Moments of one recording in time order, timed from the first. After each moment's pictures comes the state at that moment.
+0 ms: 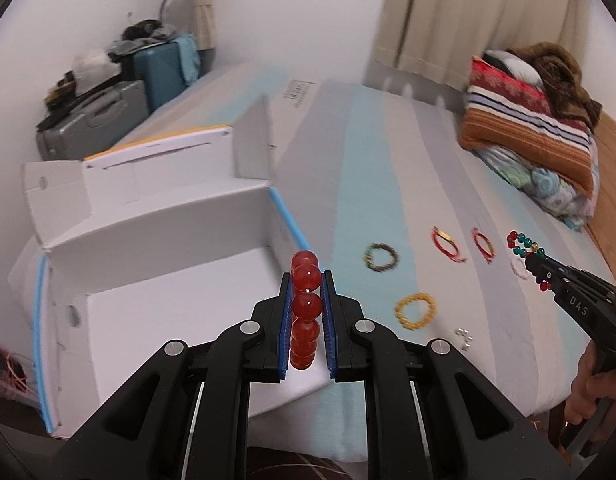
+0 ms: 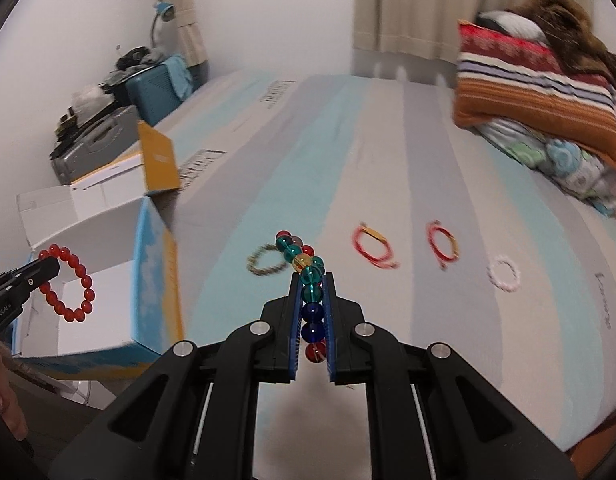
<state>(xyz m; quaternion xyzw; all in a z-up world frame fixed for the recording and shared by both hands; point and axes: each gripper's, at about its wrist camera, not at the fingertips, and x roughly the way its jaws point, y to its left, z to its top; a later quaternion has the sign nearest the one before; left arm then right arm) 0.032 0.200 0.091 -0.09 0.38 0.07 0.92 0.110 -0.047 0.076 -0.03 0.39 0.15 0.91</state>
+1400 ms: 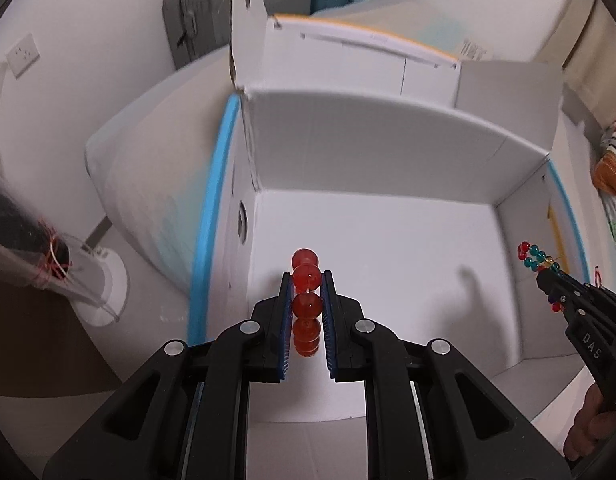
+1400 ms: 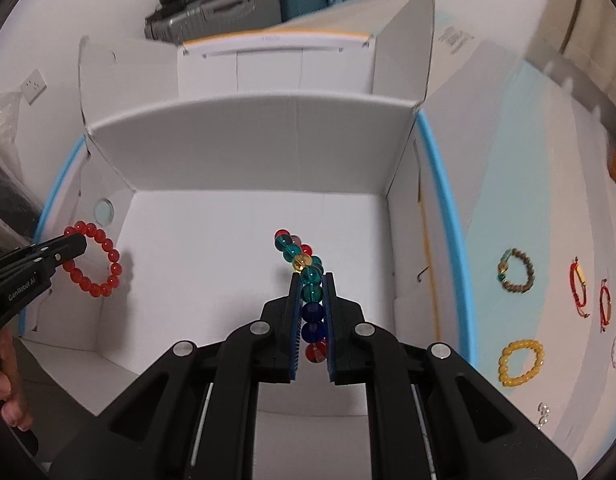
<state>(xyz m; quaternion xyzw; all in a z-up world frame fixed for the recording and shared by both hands) -0.023 0.411 -0.005 -0.19 0.49 0.25 0.81 0.096 0.228 -0.012 -0.17 0.48 0.30 0.81</state>
